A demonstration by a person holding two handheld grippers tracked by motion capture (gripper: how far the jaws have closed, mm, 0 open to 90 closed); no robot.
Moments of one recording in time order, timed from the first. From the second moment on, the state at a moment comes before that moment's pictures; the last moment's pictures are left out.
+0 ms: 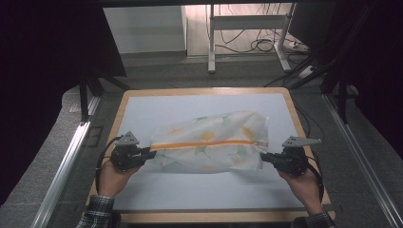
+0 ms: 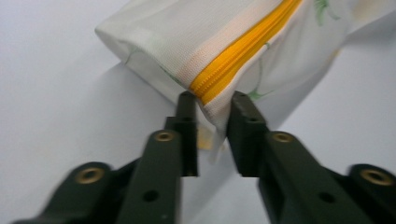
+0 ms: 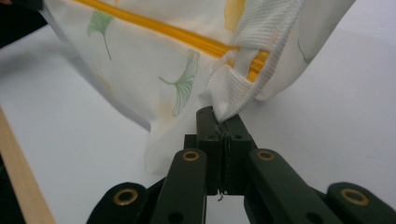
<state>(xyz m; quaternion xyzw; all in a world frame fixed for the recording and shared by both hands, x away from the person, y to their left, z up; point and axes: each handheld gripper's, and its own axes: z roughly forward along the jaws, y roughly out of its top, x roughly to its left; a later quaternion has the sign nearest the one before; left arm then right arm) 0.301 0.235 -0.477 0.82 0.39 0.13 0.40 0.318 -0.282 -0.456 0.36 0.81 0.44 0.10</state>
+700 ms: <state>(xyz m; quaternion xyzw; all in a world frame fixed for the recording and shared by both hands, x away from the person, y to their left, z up) 0.286 0.219 -0.480 0.85 0.33 0.04 0.40 0.303 -0.298 -0.447 0.37 0.80 0.45 0.12</state>
